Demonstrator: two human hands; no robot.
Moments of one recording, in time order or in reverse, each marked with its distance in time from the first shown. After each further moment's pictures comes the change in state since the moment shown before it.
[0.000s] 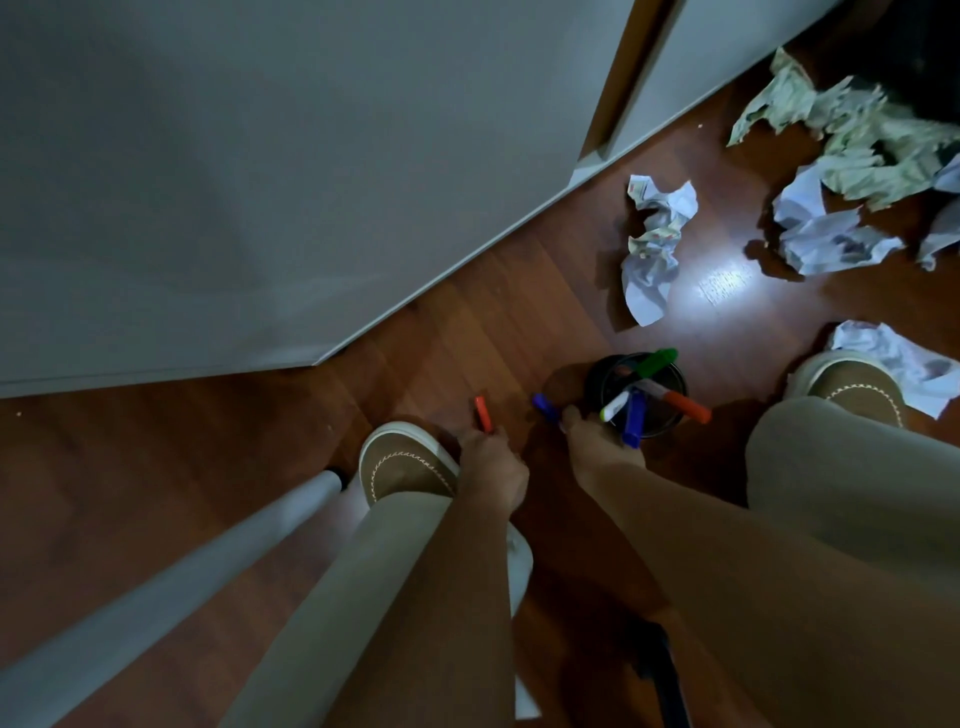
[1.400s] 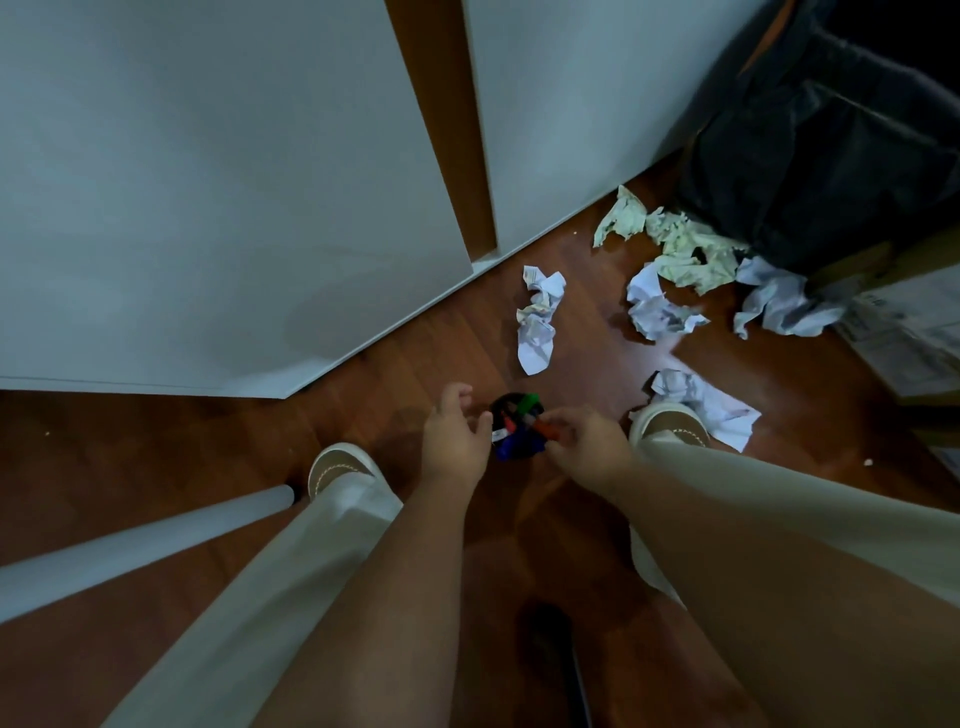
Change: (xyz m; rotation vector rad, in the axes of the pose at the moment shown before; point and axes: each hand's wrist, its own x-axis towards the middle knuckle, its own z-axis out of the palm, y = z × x) left_hand -0.088 0.124 -0.037 -0.422 0.379 0.186; right_hand -0.106 0.116 -0.109 0.522 0.279 -0.254
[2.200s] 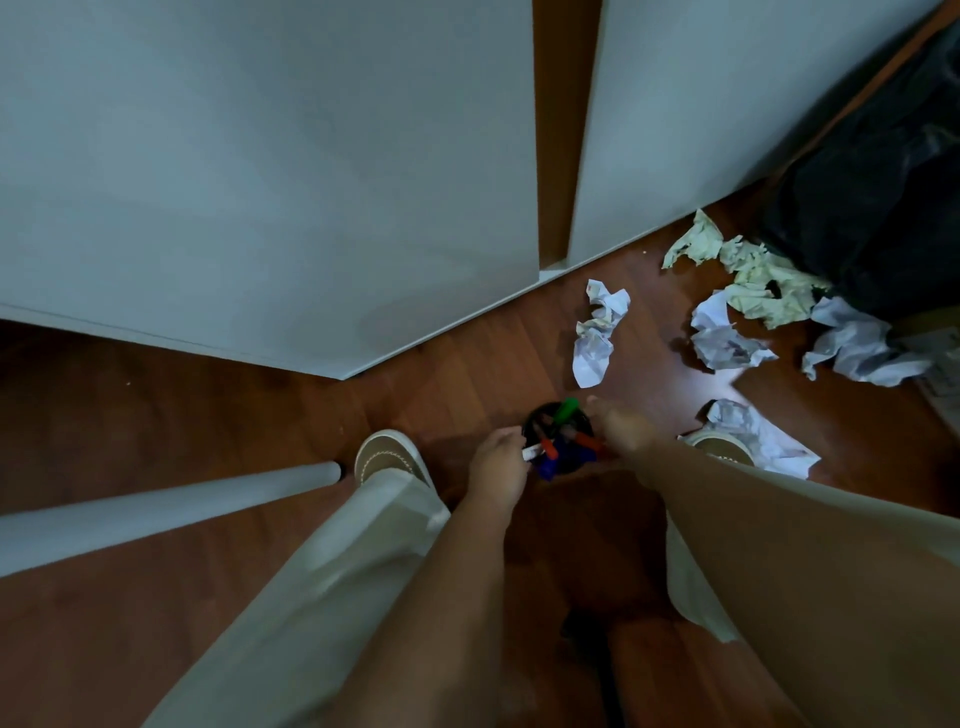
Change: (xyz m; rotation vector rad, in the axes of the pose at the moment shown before) left_hand -0.020 -0.004 -0.012 -0.521 -0.191 -0.498; right_hand 0.036 -0.043 -0.006 0.534 -0.148 0.444
